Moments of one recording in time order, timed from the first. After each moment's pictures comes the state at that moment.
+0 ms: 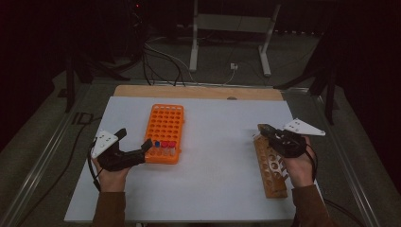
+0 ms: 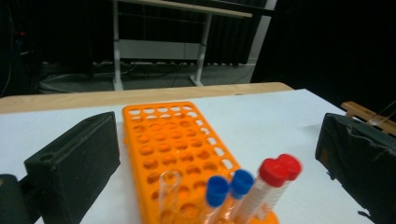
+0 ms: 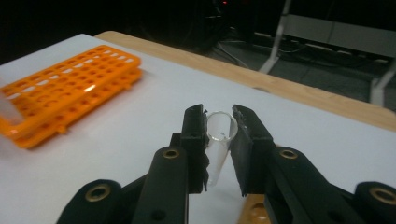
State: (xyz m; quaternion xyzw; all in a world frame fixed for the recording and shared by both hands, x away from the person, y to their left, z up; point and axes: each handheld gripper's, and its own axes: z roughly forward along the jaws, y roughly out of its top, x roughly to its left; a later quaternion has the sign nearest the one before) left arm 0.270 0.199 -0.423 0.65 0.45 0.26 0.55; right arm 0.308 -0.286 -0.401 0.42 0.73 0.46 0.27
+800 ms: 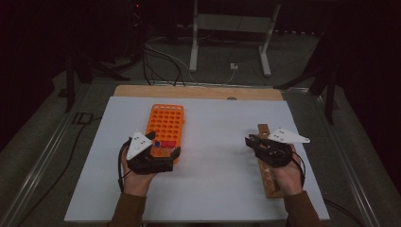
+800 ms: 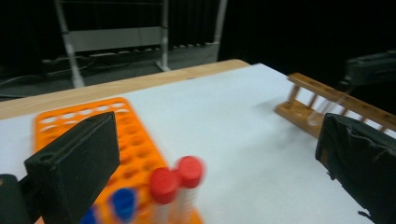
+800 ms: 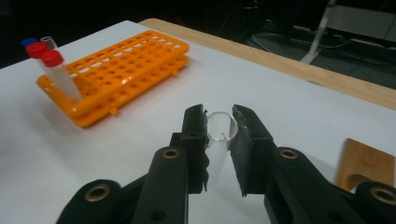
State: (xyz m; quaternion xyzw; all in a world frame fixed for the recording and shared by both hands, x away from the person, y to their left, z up) left arm 0.266 0.126 -0.419 0.71 0.39 0.23 0.54; right arm 0.293 -0.254 -0.414 0.38 0.76 0.47 0.22
